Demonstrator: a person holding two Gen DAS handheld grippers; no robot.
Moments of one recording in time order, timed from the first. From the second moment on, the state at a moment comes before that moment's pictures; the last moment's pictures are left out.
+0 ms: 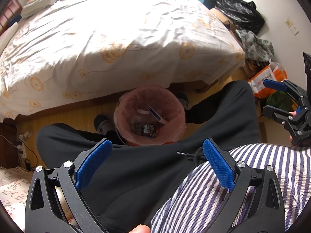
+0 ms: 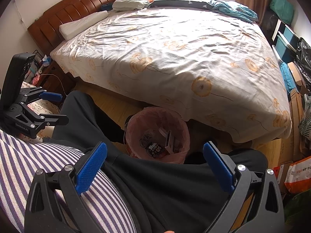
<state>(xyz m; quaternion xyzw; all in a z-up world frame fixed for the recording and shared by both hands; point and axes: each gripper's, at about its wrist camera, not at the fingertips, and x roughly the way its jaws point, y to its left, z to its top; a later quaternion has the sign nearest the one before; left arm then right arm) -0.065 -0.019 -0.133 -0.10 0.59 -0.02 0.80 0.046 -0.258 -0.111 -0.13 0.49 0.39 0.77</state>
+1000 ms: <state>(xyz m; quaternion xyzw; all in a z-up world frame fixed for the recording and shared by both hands) -0.065 -0.021 -0.132 -0.10 0.59 -0.02 0.81 0.046 -0.257 -0.110 -0.14 0.49 0.39 0.77</state>
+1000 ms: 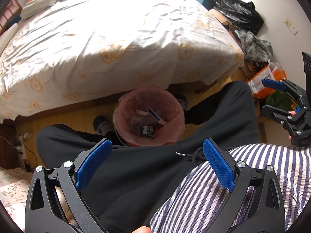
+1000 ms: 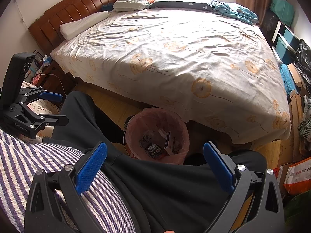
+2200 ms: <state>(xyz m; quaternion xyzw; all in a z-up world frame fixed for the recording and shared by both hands) -0.064 -0.020 -0.129 -0.10 0.58 -0.02 0.81 0.046 -0.258 -0.110 -0.14 0.49 0.39 0.77</state>
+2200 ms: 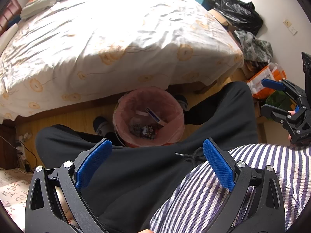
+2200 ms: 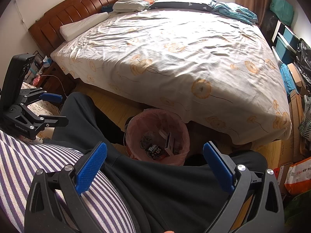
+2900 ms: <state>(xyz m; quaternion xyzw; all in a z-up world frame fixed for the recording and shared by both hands) -0.065 -0.023 -0.130 -0.09 0.58 -0.02 0.81 0.047 -0.258 -0.109 -0.13 0.49 0.39 0.77</state>
